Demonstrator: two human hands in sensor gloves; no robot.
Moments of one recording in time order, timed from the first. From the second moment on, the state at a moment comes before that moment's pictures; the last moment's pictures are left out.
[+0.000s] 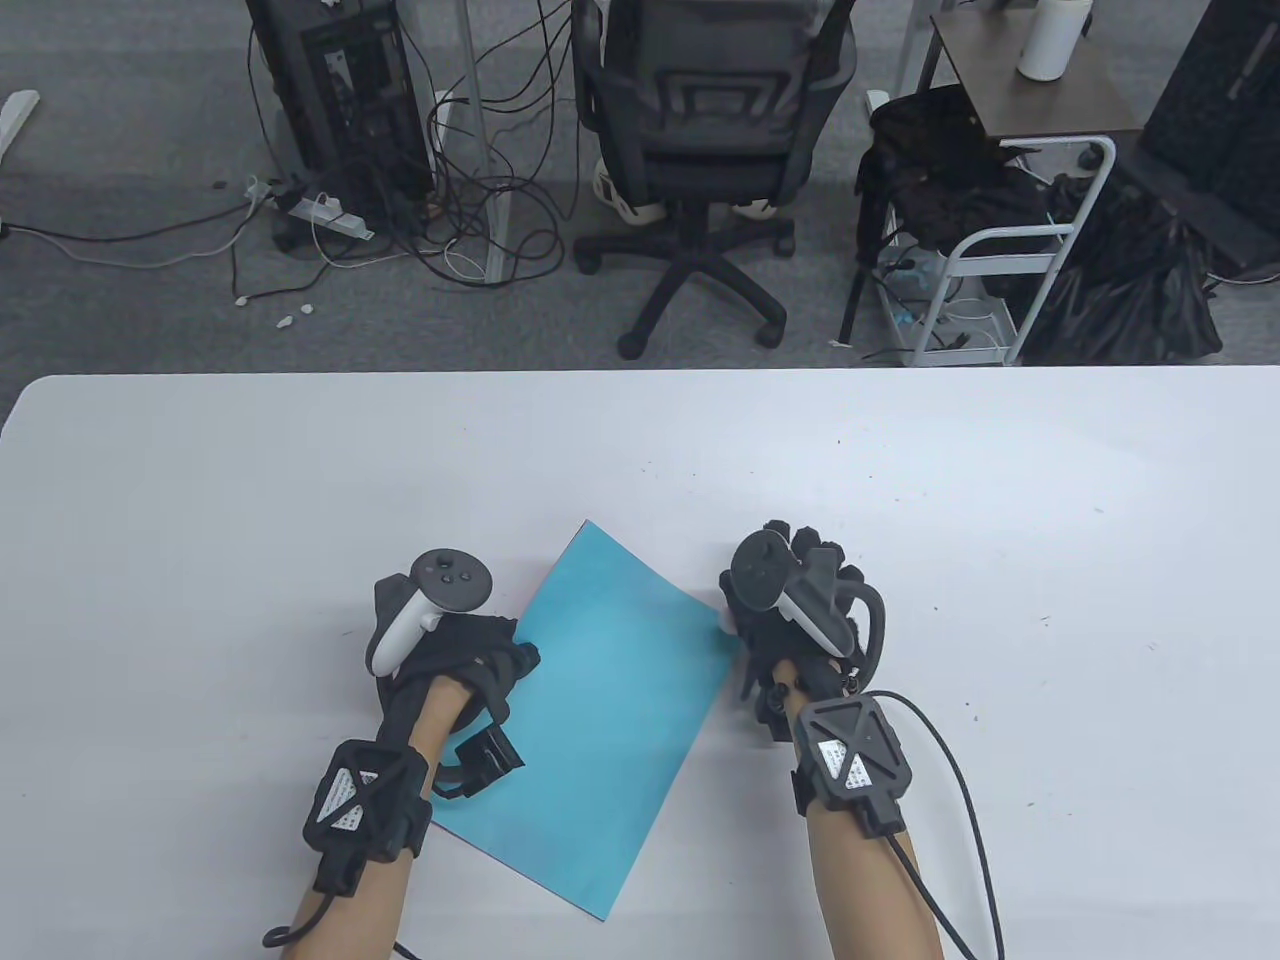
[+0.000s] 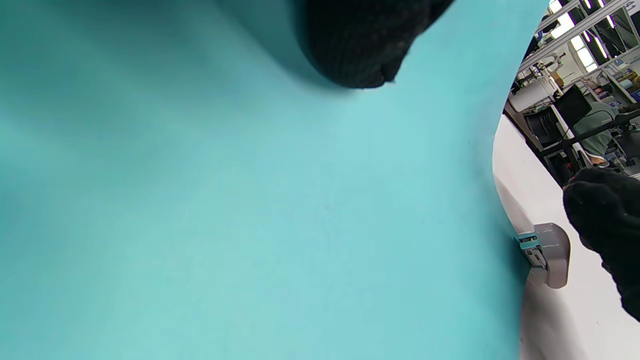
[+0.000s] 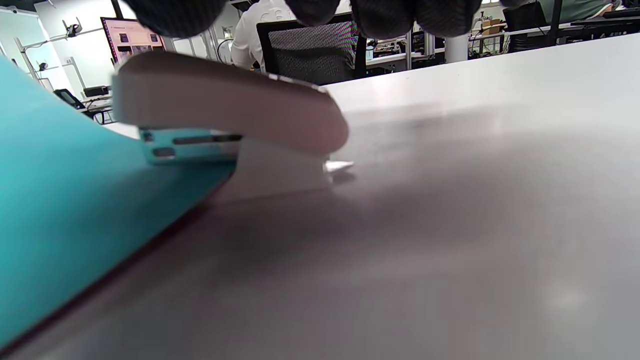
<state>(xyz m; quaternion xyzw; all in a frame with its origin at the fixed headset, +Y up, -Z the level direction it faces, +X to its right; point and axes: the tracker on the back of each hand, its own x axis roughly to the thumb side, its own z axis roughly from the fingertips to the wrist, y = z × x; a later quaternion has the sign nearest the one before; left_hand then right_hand) -0.205 -0.751 -0.359 -0.32 0.02 0.32 0.89 0.111 -0.745 -0.393 -0.02 0.04 0.99 0.10</state>
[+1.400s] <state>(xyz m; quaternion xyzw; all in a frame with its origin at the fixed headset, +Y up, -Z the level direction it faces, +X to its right) -0.204 -0.751 -0.360 -0.32 0.02 0.32 0.89 0.091 -0.751 -0.394 -0.04 0.10 0.99 0.02</state>
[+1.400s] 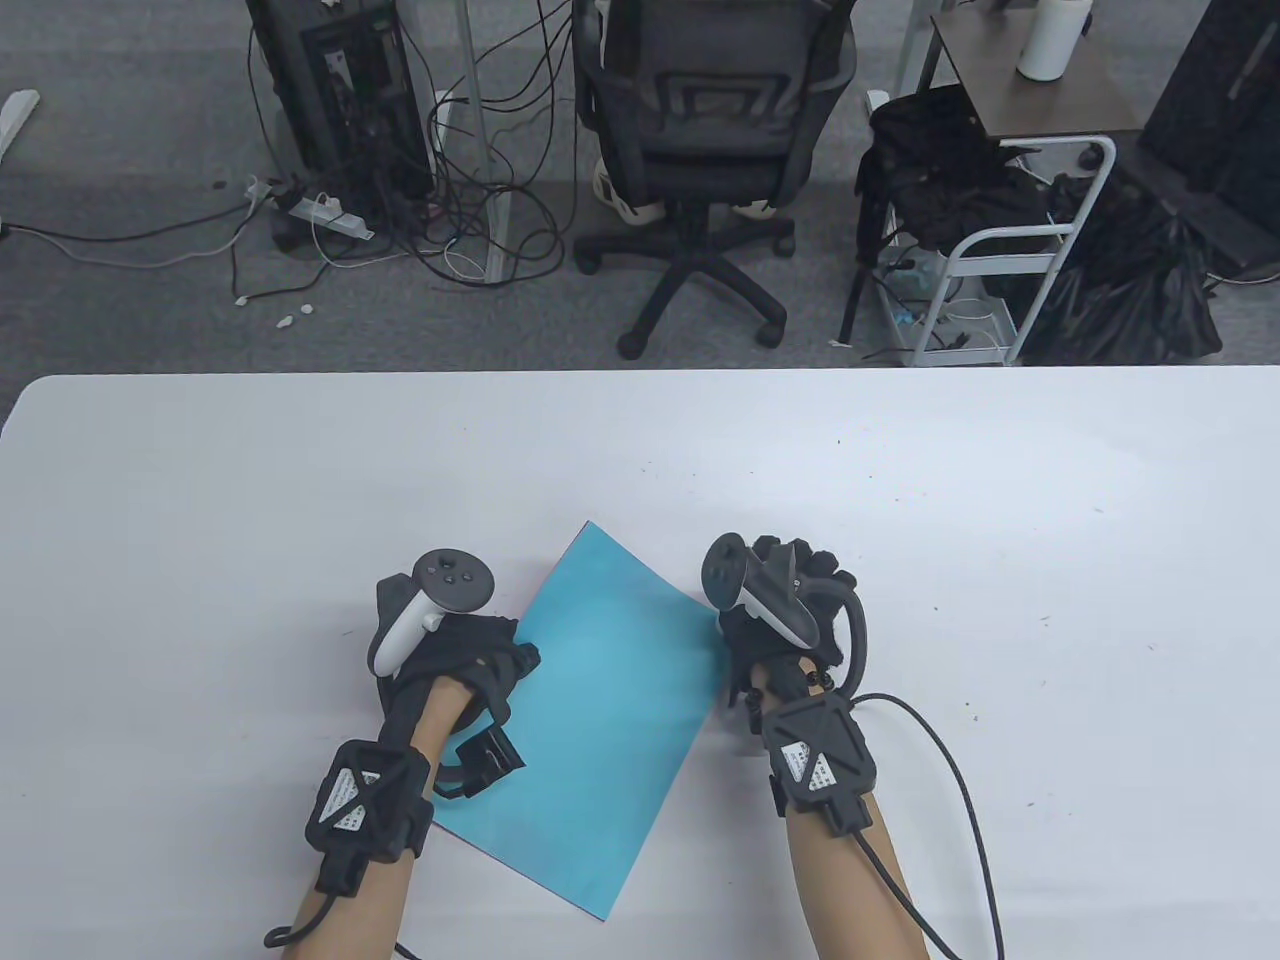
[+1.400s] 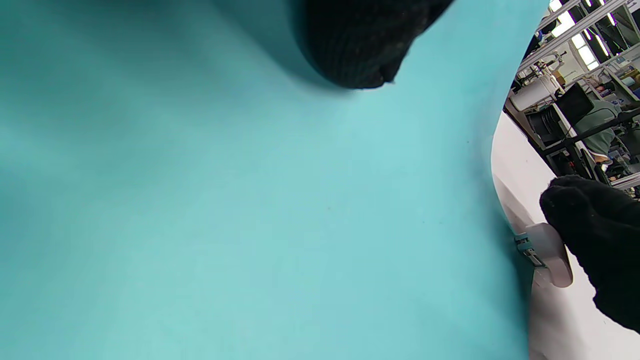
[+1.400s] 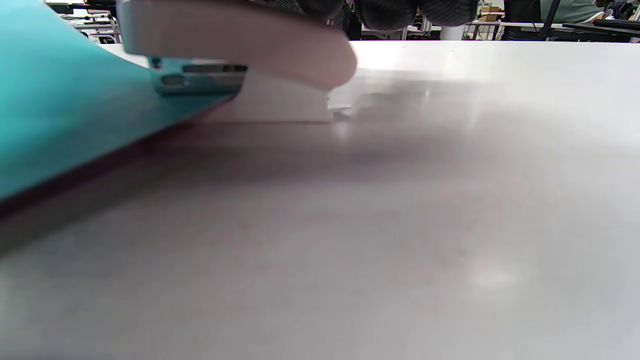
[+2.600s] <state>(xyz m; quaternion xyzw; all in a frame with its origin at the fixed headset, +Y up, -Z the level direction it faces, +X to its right) -0.203 -0.751 -0.360 -0.32 0.02 0.32 0.89 0.081 -0.752 -0.396 -0.05 0.12 0.99 -0.02</state>
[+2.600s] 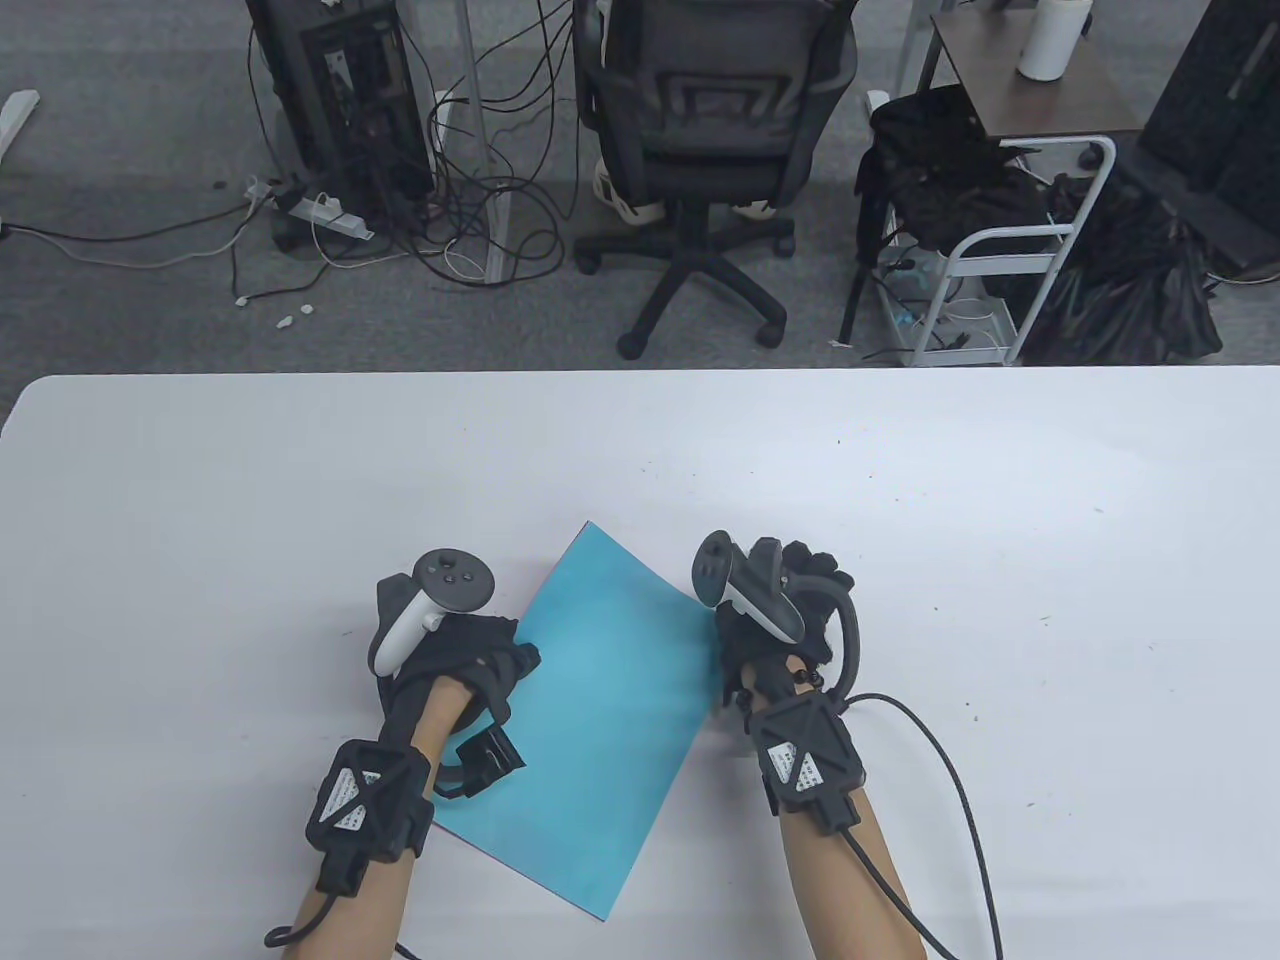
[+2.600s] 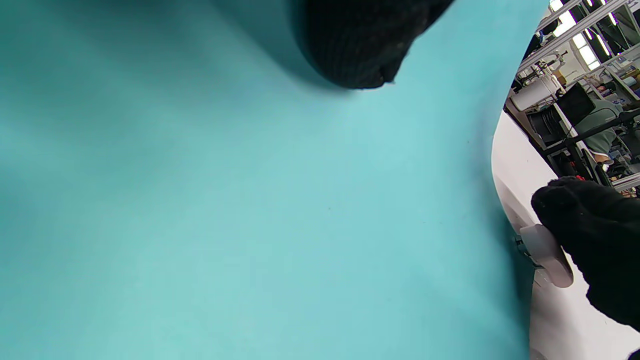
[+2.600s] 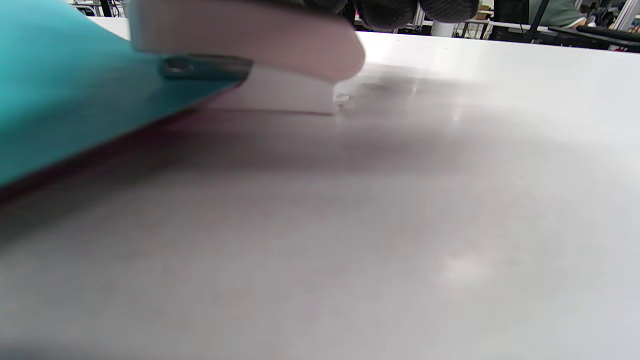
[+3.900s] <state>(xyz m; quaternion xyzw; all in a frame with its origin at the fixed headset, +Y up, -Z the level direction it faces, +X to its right) -0.203 -0.752 -0.359 -0.32 0.02 0.32 0.89 0.081 -0.752 -0.399 -0.05 0.14 0.99 -0.01</state>
